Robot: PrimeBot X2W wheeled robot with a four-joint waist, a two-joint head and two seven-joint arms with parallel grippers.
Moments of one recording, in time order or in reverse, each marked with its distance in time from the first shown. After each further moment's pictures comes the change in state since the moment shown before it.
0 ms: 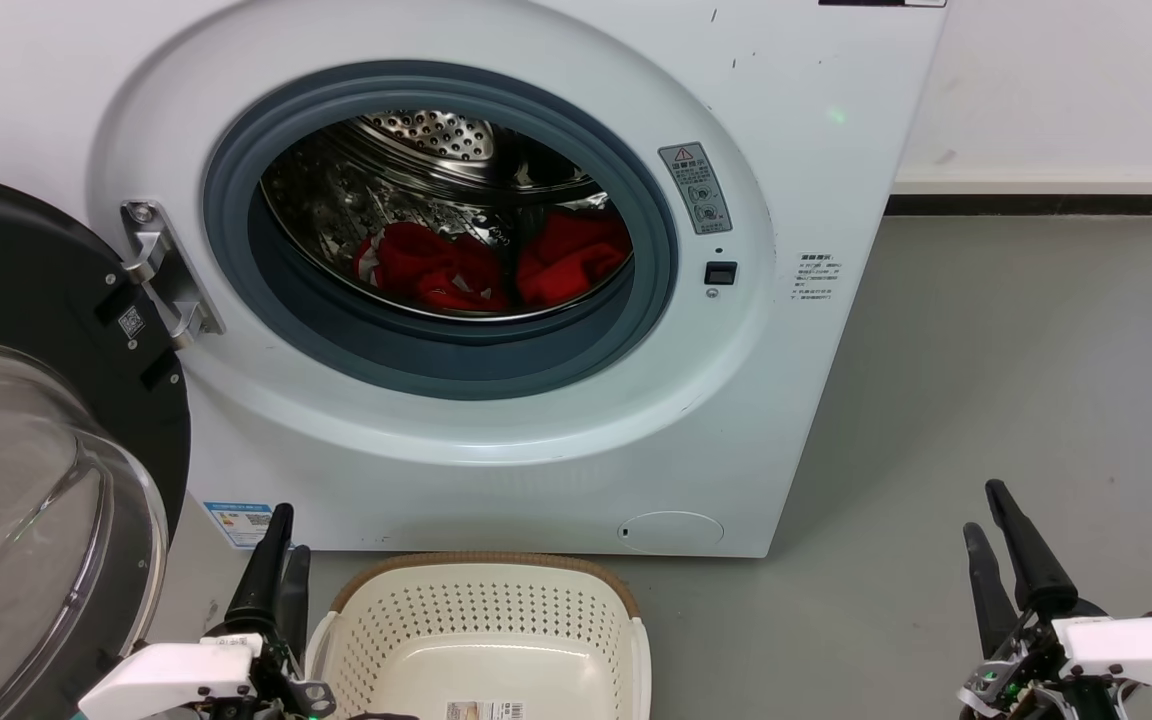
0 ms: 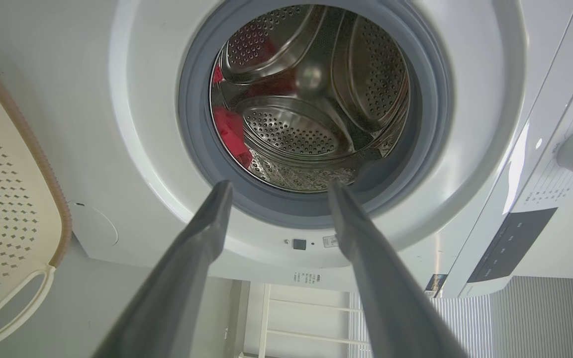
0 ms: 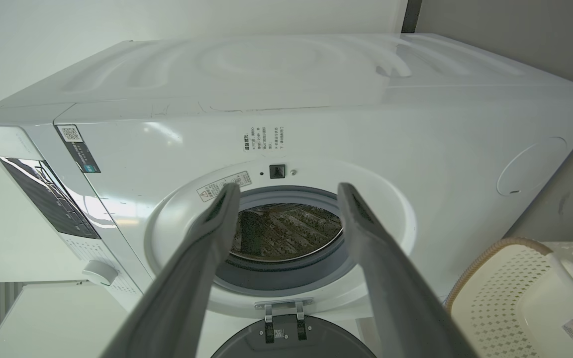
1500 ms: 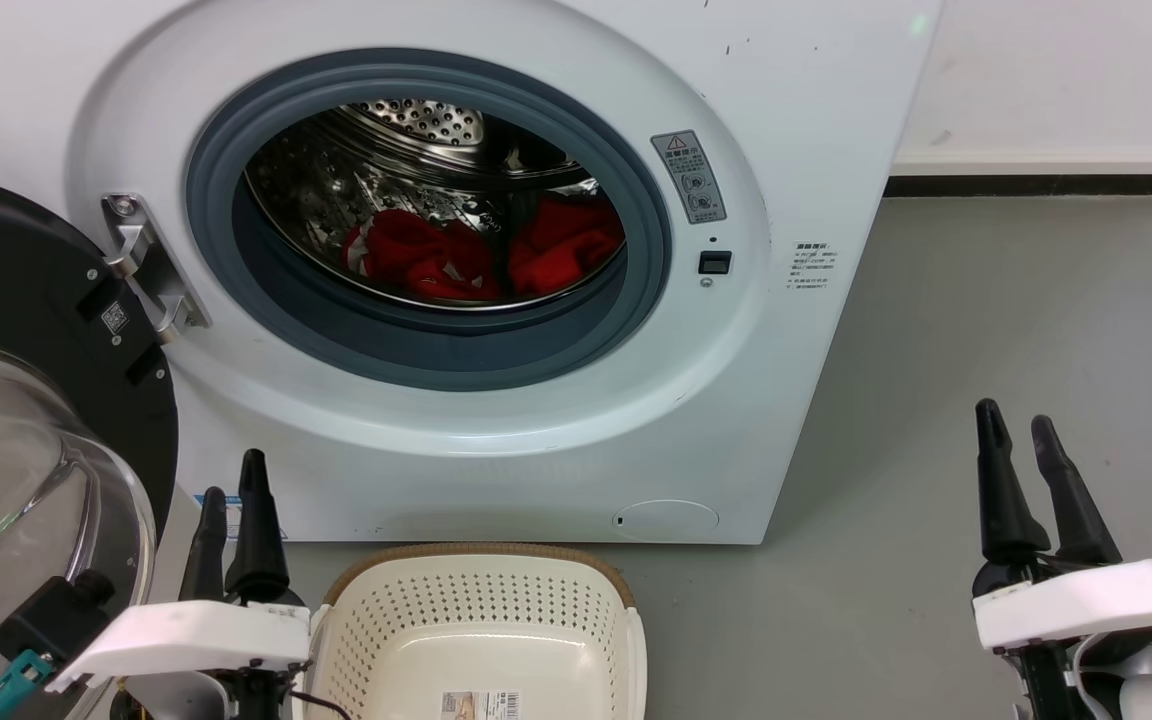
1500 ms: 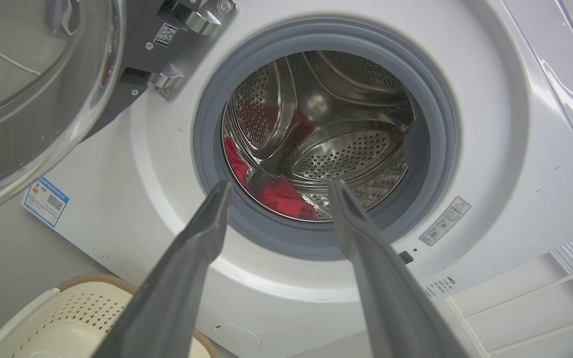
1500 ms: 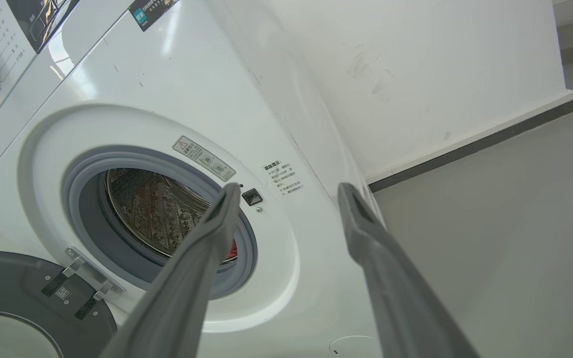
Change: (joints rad) left arm 0.035 0.001 -0.021 -0.264 0.740 0.150 -0.175; right arm -0.001 -0.002 0.036 -0.251 -0.985 0.000 -0.175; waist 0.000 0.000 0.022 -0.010
